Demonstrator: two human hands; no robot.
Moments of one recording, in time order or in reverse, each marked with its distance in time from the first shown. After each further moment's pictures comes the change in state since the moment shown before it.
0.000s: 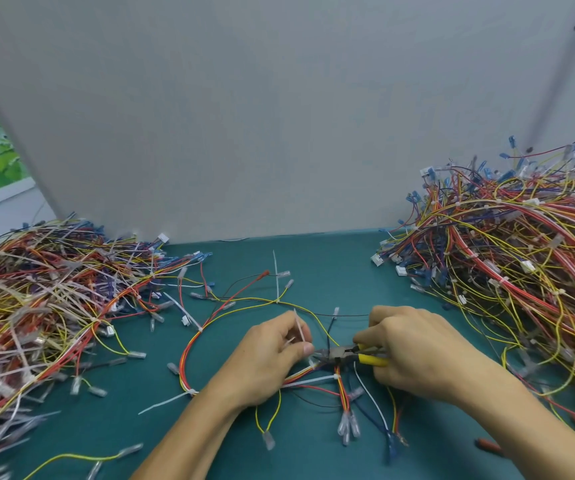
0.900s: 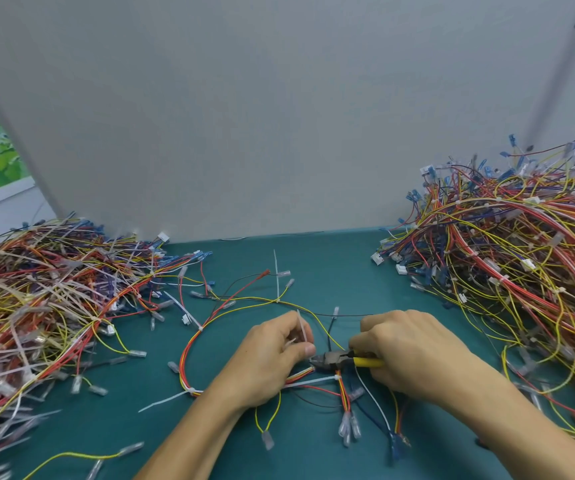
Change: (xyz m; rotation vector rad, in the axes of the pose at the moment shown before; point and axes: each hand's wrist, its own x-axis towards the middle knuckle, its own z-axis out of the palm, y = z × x) left_hand 0.000 0.001 0.004 -0.029 0.025 0.003; right_hand 0.005 -0.005 0.006 -0.132 -0.027 -0.074
